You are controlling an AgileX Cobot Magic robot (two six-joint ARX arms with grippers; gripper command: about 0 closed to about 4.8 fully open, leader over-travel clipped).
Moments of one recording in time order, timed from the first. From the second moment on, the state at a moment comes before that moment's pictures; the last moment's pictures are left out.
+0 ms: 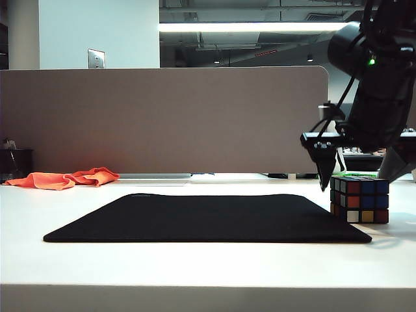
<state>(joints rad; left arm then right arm) 0.02 0.00 0.00 0.05 0.67 0.03 0.29 1.66 1.03 -0.30 0.16 0.24</state>
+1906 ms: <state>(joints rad) 0.02 0.00 0.00 0.04 0.67 0.03 0.28 1.72 1.03 -0.28 0.18 0.24</state>
